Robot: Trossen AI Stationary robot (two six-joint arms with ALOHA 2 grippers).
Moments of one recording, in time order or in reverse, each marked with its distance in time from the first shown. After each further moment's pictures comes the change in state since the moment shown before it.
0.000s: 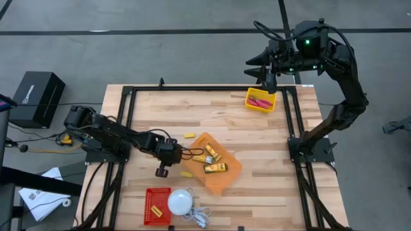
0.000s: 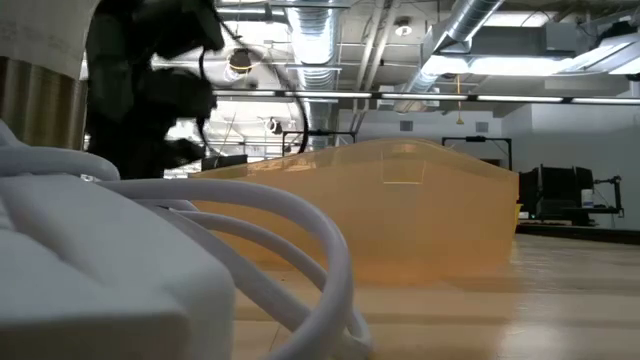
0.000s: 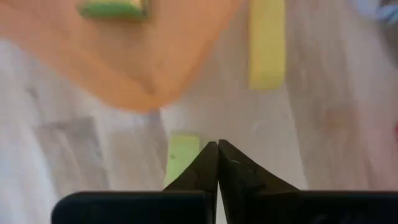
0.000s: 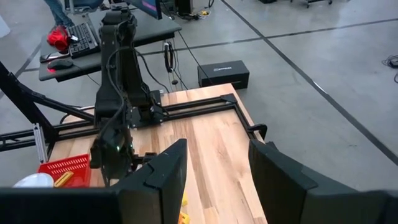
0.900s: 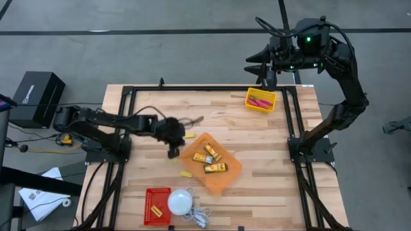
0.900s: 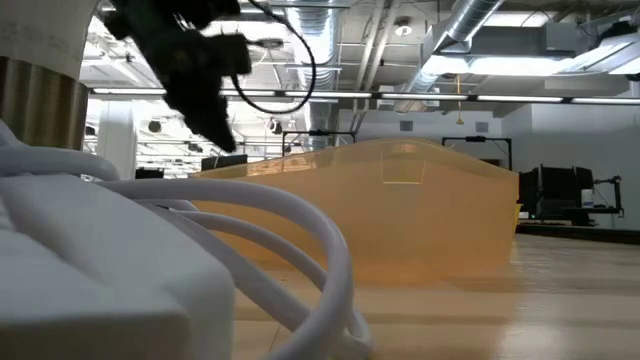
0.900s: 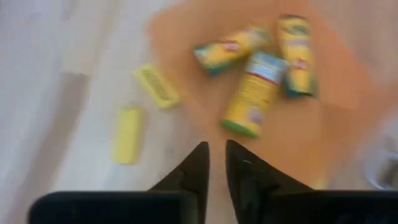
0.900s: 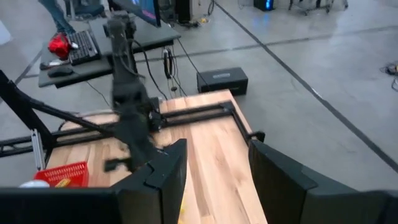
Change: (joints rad) left arm 0.256 -0.158 0.057 0.084 0.000 -0.175; right arm -0.028 0.005 0.001 0.032 -0.027 -0.007
